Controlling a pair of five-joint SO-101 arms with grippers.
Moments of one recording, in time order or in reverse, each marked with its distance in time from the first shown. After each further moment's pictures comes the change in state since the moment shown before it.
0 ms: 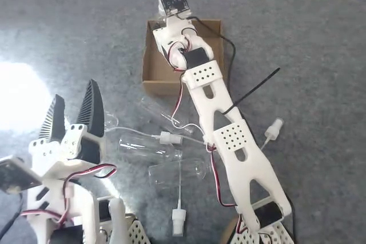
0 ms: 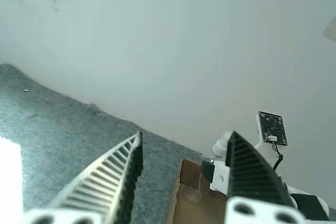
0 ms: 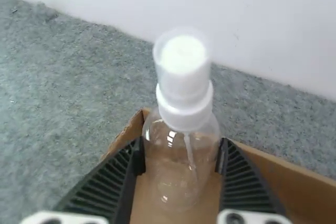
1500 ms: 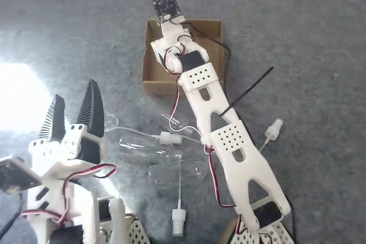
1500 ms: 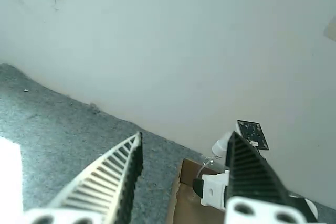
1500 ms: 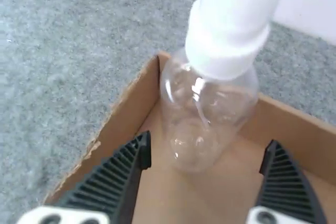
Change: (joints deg) left arm 0.0 0.0 0.0 0.0 0.0; right arm -1.5 0.3 0.3 5.6 1.9
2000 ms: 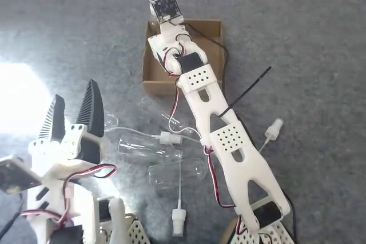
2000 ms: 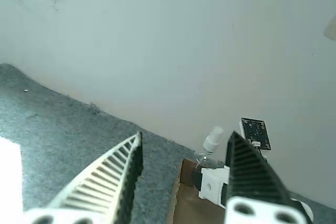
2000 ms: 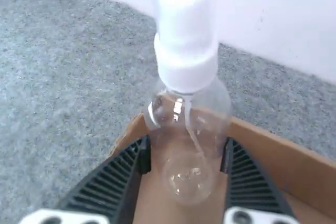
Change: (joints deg) left arm 0.0 0.0 0.0 0.0 0.0; right arm -0.3 1.4 0.0 -7.7 0.0
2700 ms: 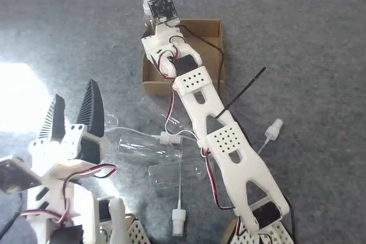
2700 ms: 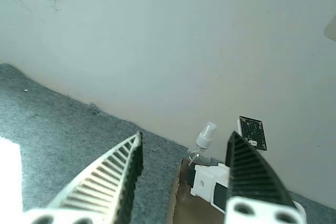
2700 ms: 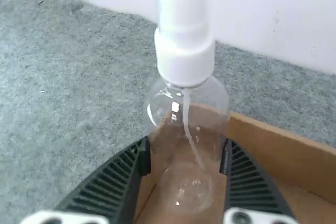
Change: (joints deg) left arm 0.1 0.0 0.0 0.0 0.0; right arm -2.0 0.0 0.0 -1.1 -4.6
